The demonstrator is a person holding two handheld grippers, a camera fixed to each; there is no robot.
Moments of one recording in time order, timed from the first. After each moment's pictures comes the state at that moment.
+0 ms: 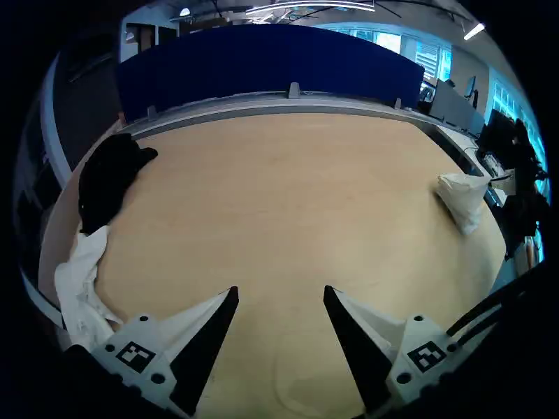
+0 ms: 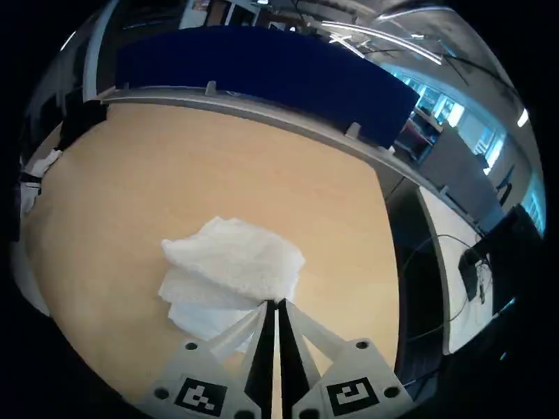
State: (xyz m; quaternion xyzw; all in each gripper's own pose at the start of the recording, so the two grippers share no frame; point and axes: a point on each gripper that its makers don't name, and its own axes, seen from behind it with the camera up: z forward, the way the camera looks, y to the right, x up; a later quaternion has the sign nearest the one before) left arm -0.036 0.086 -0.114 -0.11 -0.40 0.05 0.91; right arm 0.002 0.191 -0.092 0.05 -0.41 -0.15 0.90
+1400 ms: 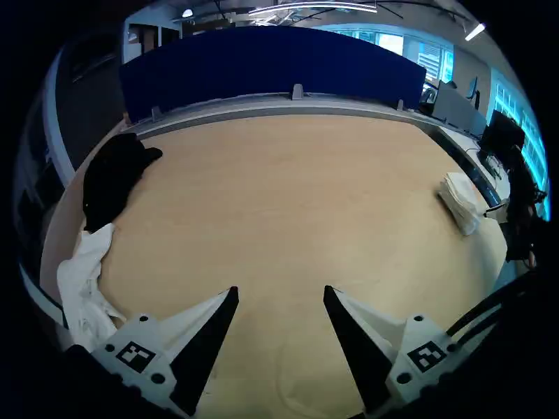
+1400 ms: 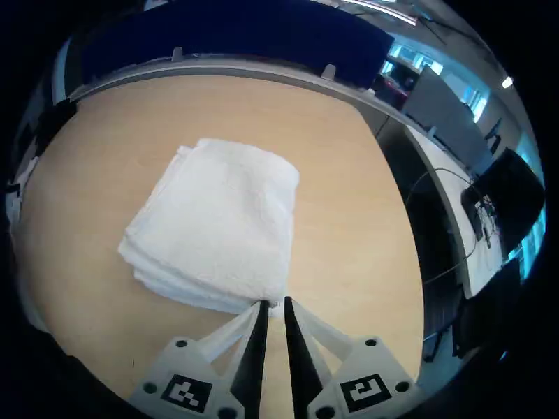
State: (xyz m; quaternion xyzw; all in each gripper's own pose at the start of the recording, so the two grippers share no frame) left arm -0.033 0.082 -0.119 -0.10 -0.40 0.05 0.91; right arm -0.075 0.213 -0.140 -0.02 -0.48 -0.11 0.87
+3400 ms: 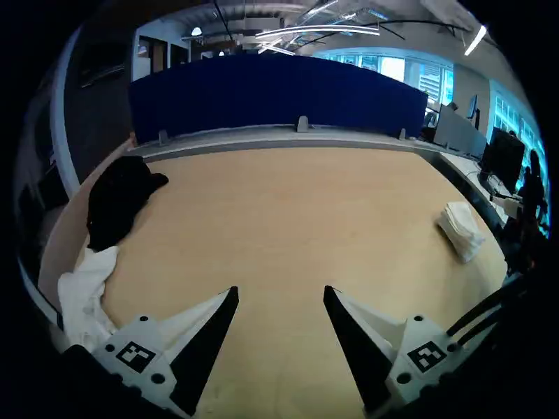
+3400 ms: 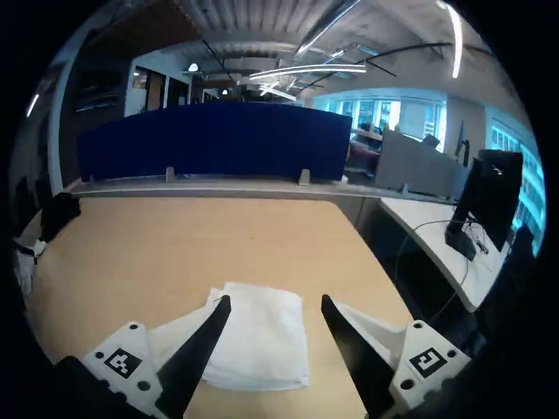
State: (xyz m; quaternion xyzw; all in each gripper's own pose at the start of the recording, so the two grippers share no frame) left arm 0.007 0.083 -0.085 -0.09 -0.32 0.03 0.94; right arm 0.050 0.155 -0.071 -0.05 -0.23 -0.03 0.97
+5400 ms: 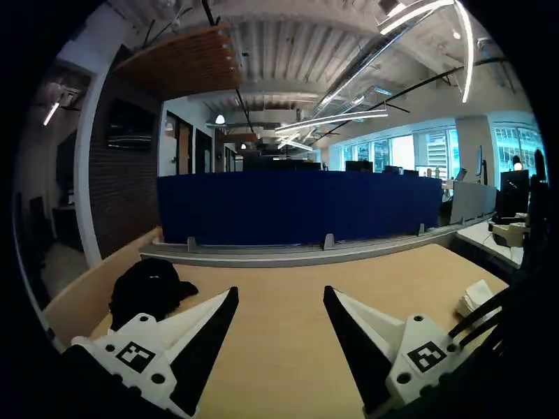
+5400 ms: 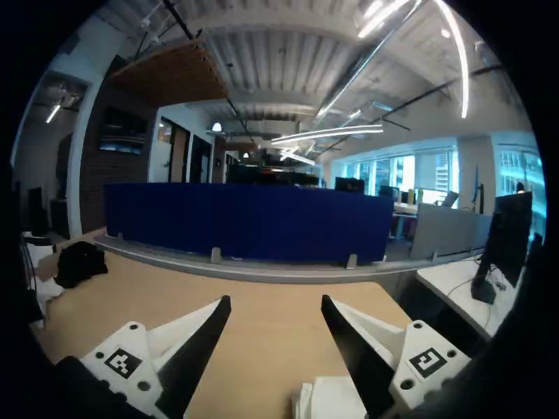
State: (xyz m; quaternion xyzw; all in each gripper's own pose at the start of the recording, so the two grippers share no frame) left arm 0.150 0.057 -0.012 -0.05 -0.08 0.02 1.00; right arm 0.163 -0.002 0.000 0.00 -0.07 -0.03 1.00
